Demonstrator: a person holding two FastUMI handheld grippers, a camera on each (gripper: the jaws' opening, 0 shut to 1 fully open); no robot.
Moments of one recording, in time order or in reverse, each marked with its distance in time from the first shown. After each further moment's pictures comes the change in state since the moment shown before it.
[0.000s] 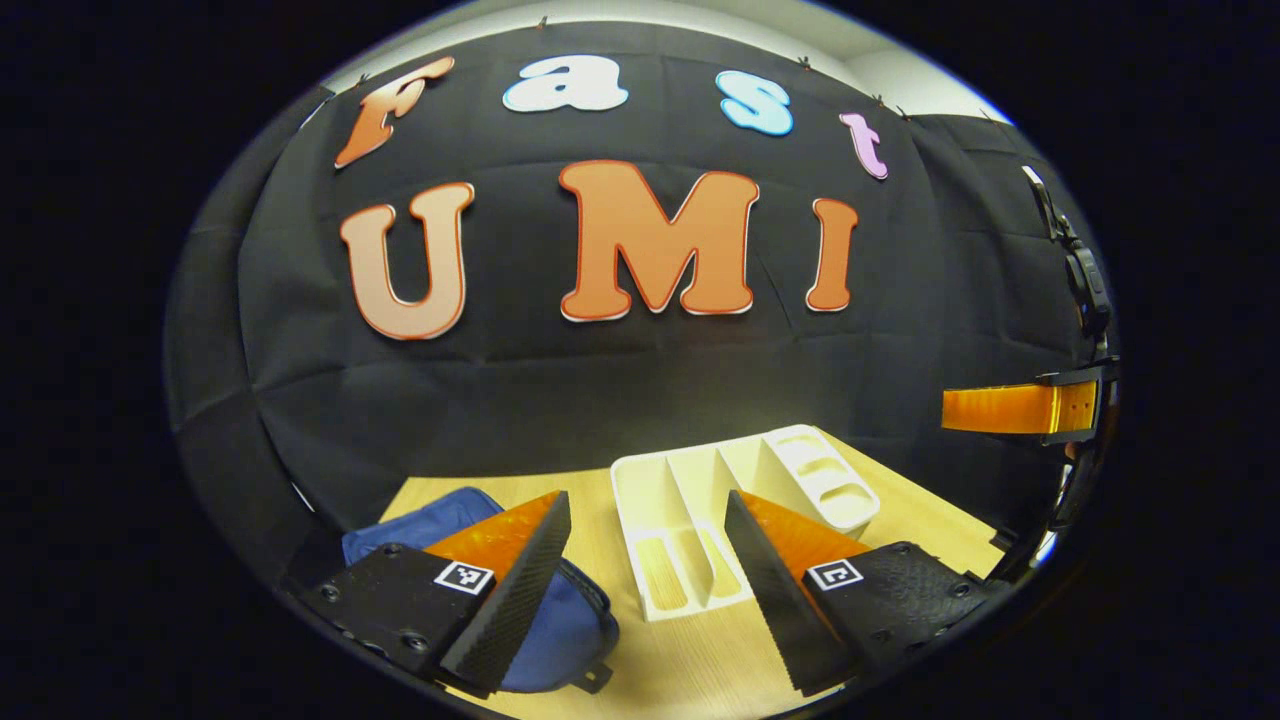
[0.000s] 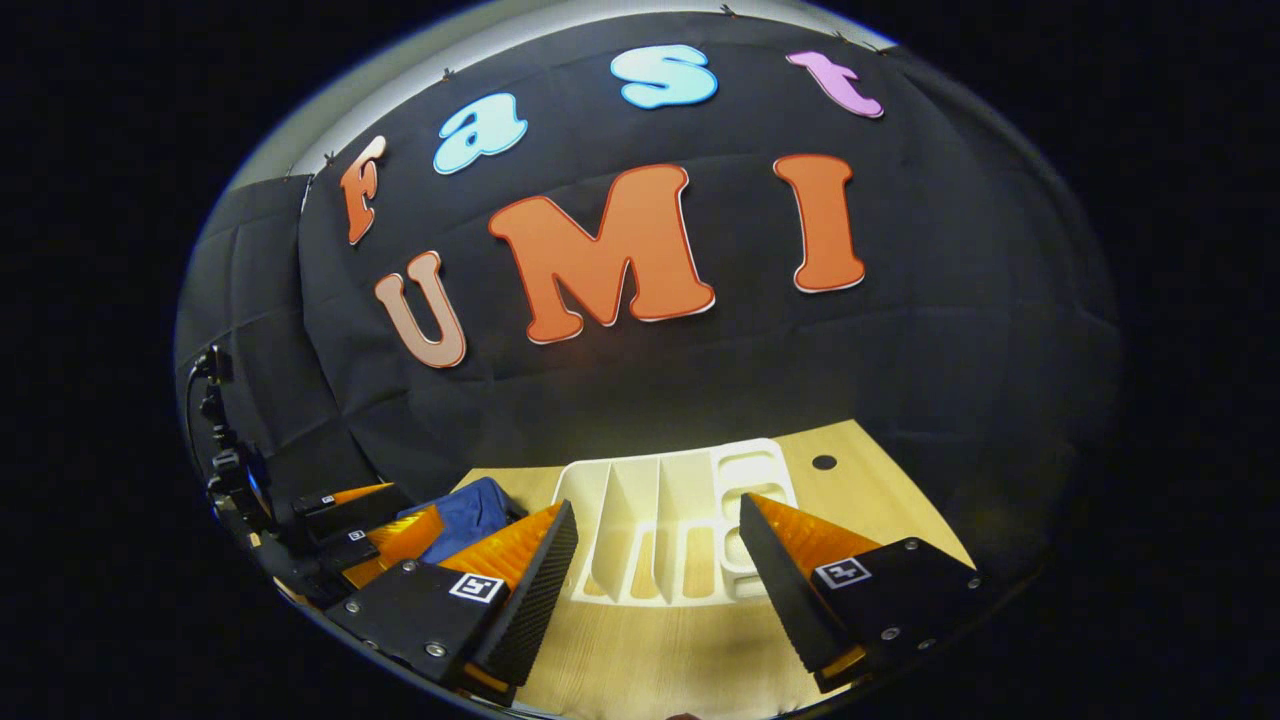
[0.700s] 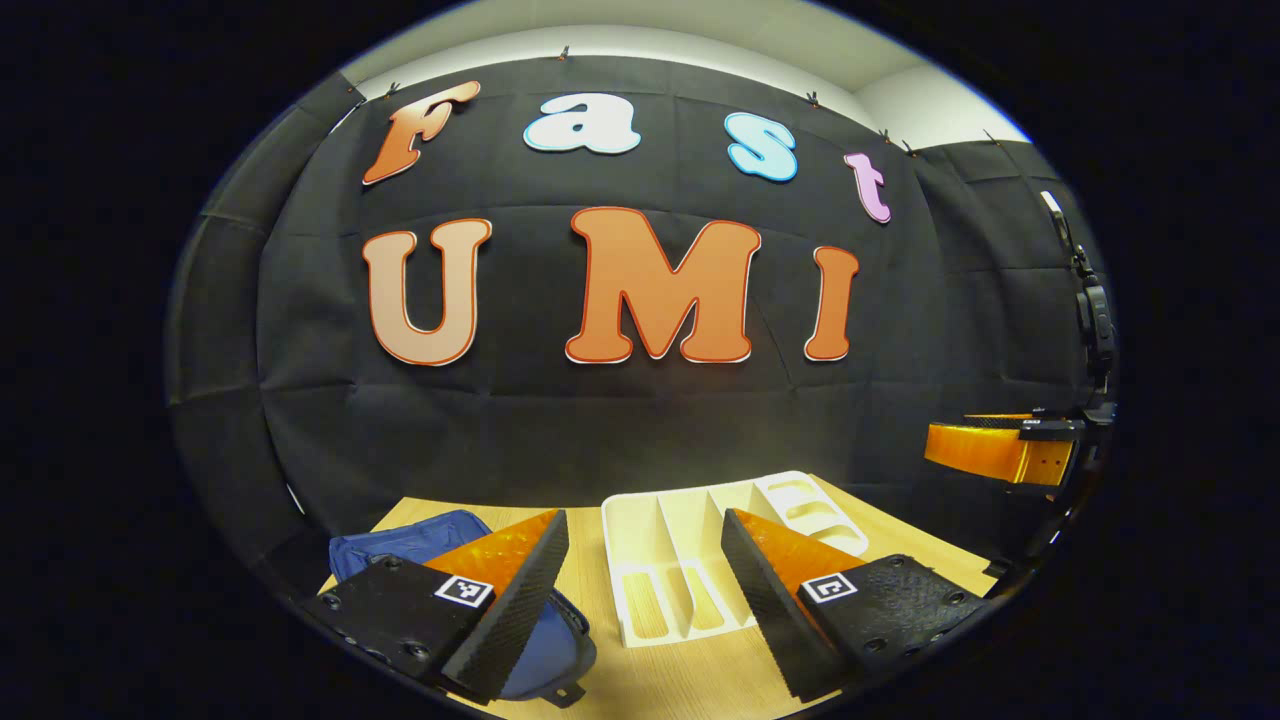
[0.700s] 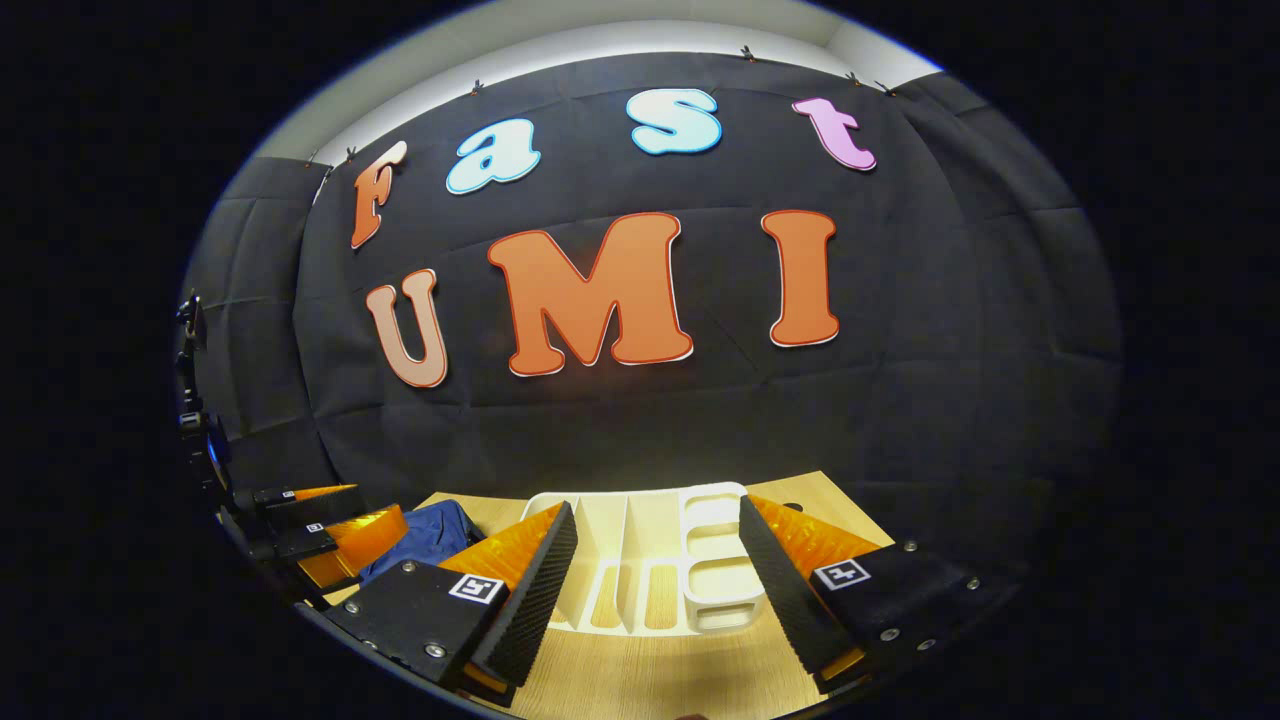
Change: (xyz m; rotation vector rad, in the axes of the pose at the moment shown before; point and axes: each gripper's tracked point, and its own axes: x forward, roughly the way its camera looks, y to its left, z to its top) left arm -0.008 -0.012 0.014 -0.069 -0.117 0.015; right arm -0.006 -0.012 0.006 -0.056 -0.117 -0.067
